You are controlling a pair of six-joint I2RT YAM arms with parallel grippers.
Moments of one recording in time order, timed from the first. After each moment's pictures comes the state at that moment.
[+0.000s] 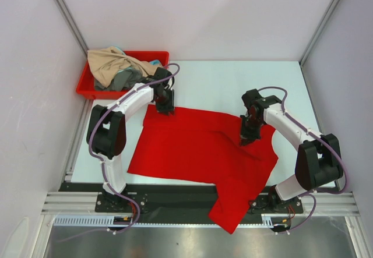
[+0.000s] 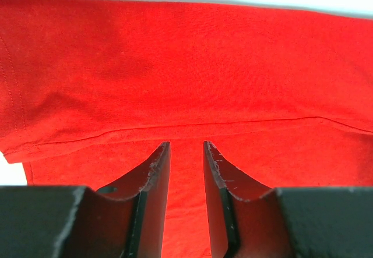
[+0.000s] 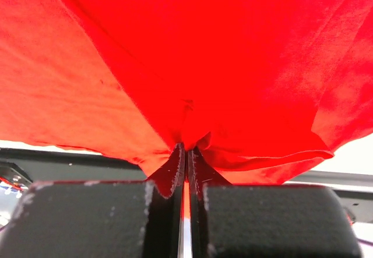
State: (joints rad) left arm -0.40 1.93 1.54 -0.78 0.08 -0.39; right arm 0.33 1.51 1.13 -1.03 -0.15 0.50
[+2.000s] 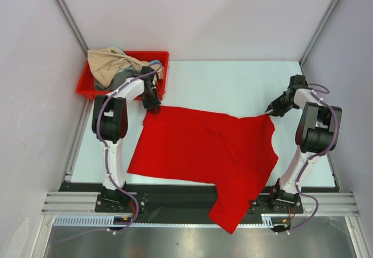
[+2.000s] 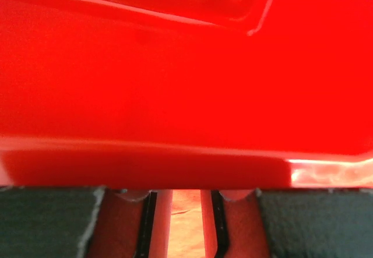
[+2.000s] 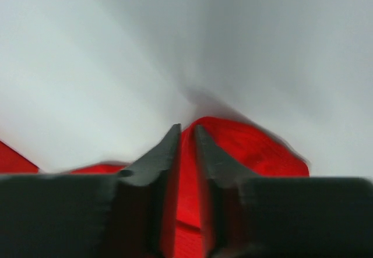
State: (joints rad) left arm -0.20 2.18 1.69 -0.81 0.06 -0.43; right arm -0.23 1.94 1.34 -0.57 -0.23 0.73
